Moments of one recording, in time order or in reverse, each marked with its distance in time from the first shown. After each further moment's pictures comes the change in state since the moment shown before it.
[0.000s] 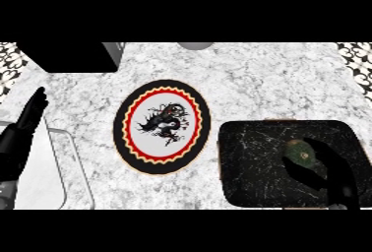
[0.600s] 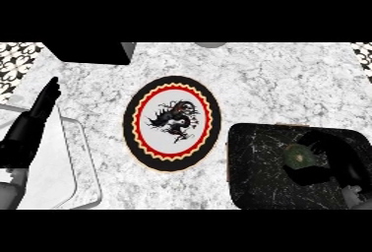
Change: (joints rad) left arm -0.089 -0.015 -0.037 0.013 -0.015 -0.023 0.040; right arm -0.165 -0.207 0.131 0.136 0.137 0.321 -0.197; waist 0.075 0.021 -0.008
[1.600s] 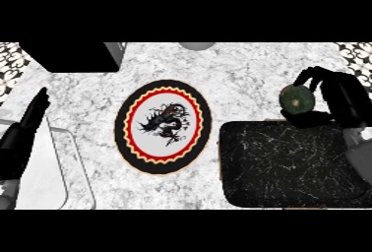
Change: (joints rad) left arm 0.080 0.016 0.022 -0.009 -0.011 0.035 -0.001; right arm -0.363 -0.004 -0.050 0.126 0.189 -0.025 -0.353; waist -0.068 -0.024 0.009
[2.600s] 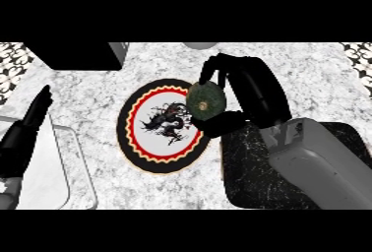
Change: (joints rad) left arm -0.017 -0.009 -0.001 0.008 -0.005 -0.014 -0.017; right arm -0.282 0.336 0.128 -0.231 0.006 0.166 0.288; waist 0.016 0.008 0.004
